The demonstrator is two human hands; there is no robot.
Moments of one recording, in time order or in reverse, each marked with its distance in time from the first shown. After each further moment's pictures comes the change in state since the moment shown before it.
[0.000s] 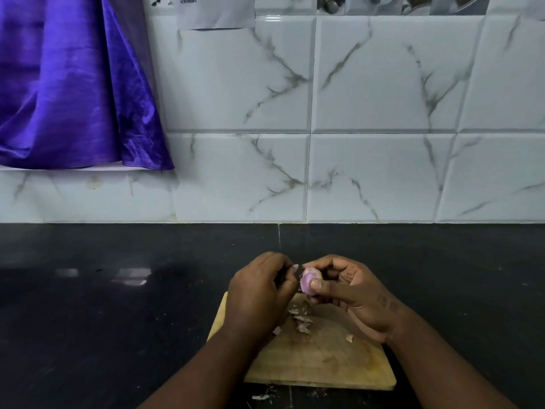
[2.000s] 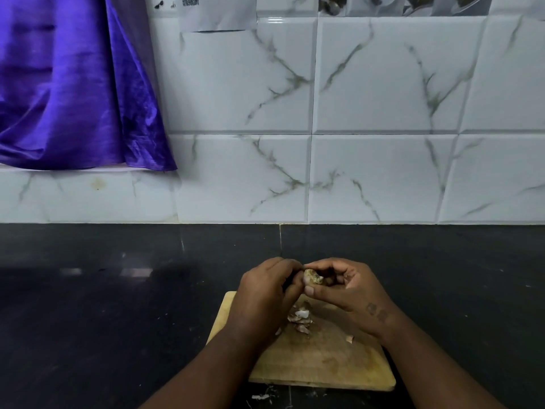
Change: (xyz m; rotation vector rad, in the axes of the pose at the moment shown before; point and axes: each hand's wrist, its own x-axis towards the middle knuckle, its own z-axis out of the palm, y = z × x) left_hand 0.000 0.001 0.002 -0.092 -0.072 0.129; right_hand 0.003 0.008 -0.005 -0.344 0.105 -0.159
